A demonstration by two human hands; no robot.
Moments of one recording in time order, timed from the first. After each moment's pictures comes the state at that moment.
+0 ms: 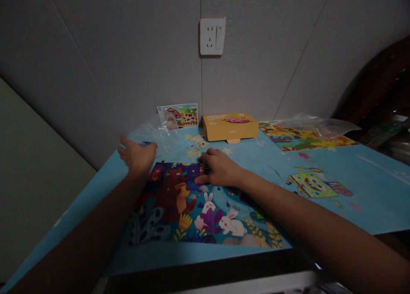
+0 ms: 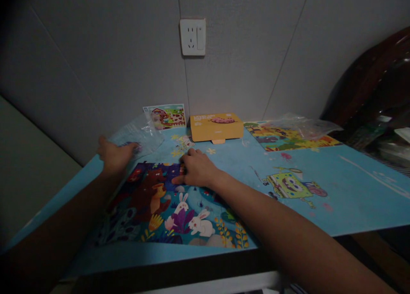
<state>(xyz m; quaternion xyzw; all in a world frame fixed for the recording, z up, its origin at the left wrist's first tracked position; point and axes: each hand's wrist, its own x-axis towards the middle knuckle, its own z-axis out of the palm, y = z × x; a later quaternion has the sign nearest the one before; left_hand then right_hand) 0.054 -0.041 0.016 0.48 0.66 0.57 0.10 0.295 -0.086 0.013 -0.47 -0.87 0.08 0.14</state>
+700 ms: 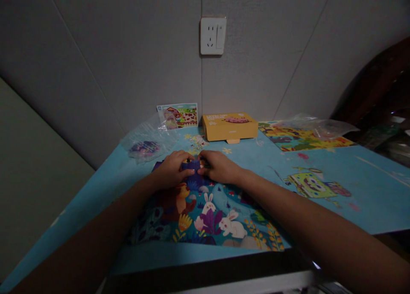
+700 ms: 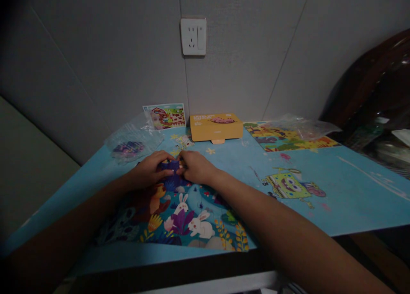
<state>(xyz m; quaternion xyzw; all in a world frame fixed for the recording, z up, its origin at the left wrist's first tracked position) 0.092 -0.064 0.006 0.89 0.39 0.18 0.15 0.295 -0.081 0.010 -0.47 -0.85 0.16 0.19</state>
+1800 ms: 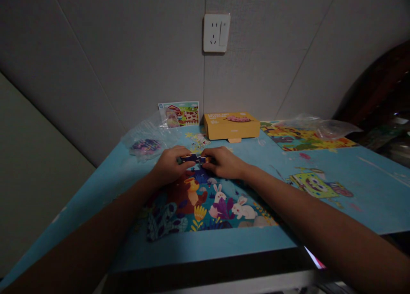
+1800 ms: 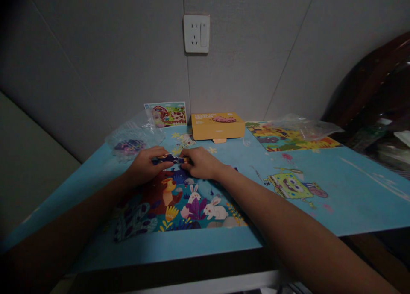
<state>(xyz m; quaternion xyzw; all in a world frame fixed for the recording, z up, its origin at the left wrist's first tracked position) 0.092 -0.065 0.008 0.86 0.37 0.32 0.13 0.305 -0.077 0.019 -0.40 -0.88 0.14 0.21</state>
